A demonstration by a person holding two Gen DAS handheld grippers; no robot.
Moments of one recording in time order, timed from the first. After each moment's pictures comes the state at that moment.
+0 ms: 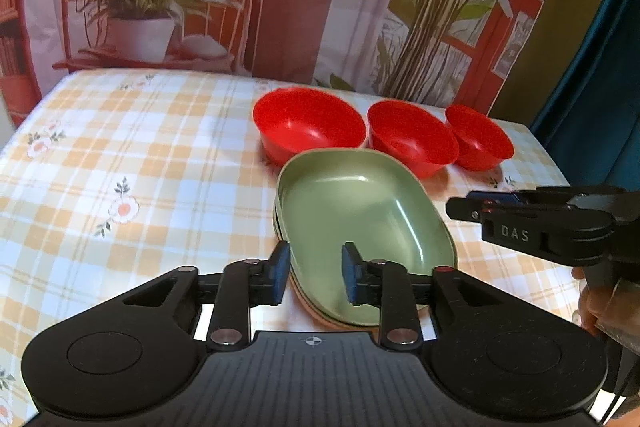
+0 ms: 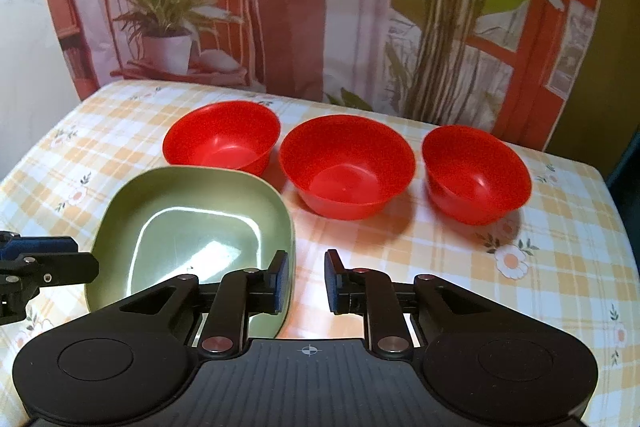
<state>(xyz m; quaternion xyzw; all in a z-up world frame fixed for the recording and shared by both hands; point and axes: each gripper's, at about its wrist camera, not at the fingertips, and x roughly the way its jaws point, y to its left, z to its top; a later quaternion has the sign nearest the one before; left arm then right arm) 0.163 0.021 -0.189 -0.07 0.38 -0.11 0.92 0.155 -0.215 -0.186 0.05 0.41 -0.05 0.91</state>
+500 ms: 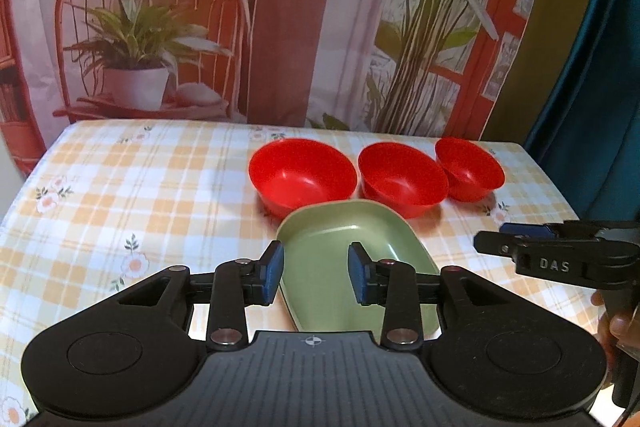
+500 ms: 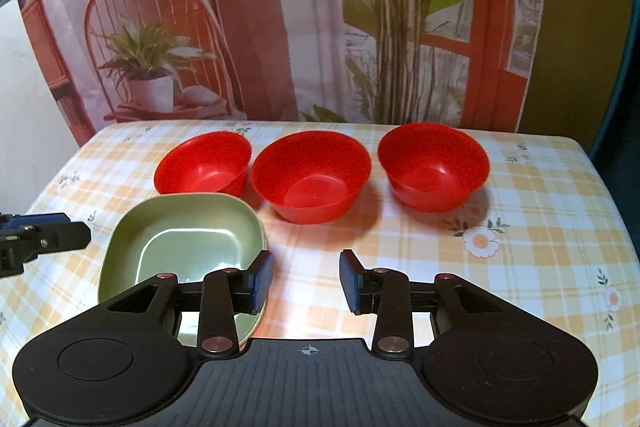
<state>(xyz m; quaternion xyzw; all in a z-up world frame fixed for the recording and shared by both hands) 0.166 0.017 -0.158 -0.04 0.34 -0.12 0.93 0.123 -0.249 -0.169 0.11 0.38 -0.06 0.92</state>
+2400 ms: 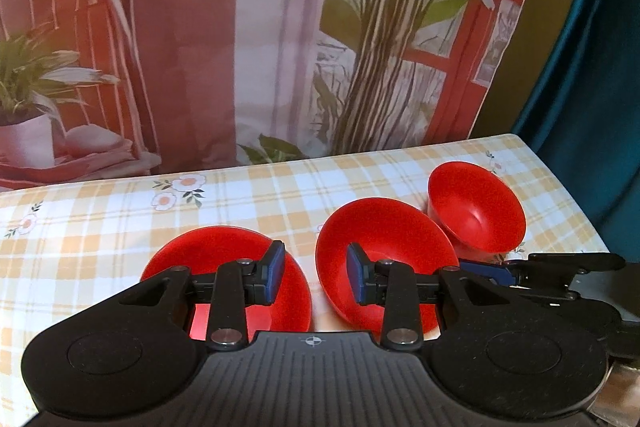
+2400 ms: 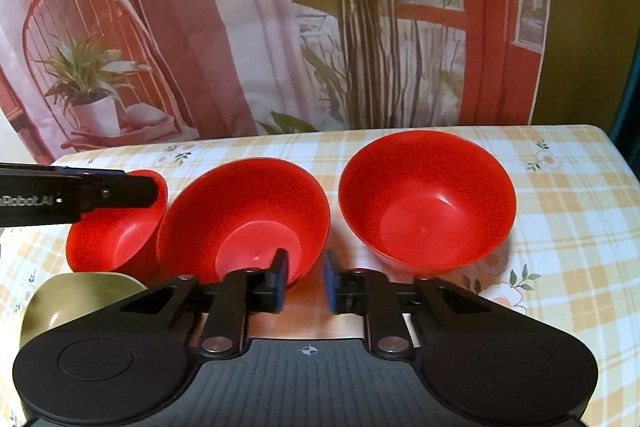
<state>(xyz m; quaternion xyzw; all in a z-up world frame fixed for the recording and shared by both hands) 0.320 -0.065 -0.184 0.01 0.37 -0.19 0.91 0.216 -0.302 -0.220 0.16 0.39 -0.09 0.90</state>
